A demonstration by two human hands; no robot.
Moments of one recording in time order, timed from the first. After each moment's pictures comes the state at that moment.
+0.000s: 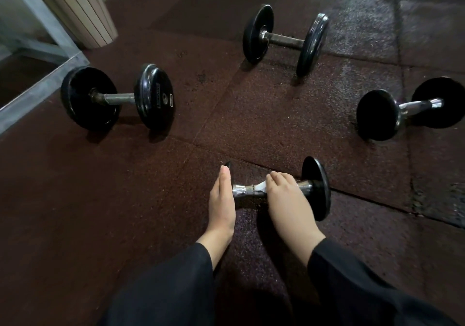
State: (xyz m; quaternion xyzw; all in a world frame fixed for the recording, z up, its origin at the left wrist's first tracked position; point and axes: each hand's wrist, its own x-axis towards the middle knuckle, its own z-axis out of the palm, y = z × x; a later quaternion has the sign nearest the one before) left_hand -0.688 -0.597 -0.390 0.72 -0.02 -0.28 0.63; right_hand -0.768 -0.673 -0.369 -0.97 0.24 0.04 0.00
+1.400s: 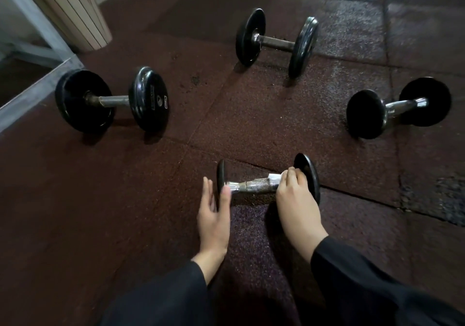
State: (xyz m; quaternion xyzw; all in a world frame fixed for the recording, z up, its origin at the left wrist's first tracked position) left_hand -0.709 -0.573 -0.398 0.74 -0.04 -0.24 0.63; right_hand -0.786 -0.685 -0.391 -0.95 0.28 0.08 -0.07
